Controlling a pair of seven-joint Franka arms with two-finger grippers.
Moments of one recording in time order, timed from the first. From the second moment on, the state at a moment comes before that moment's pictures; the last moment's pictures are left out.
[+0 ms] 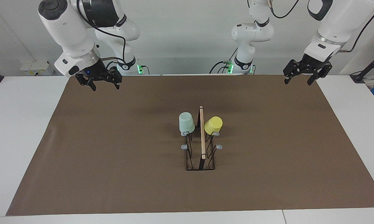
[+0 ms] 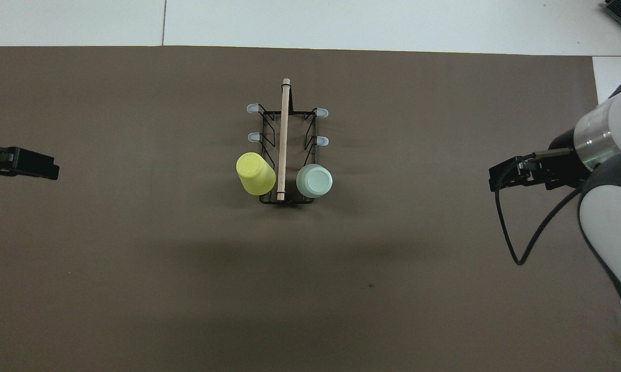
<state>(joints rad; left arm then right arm) -0.06 -0.04 0.01 -1.61 -0.02 1.58 0.08 0.10 0.02 0.00 -1.61 0.05 1.54 0.08</state>
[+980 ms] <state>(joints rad) -0.06 -0.04 0.01 -1.61 -0.02 1.60 0.09 0.10 0.02 0.00 -1.63 0.01 1.66 0.07</state>
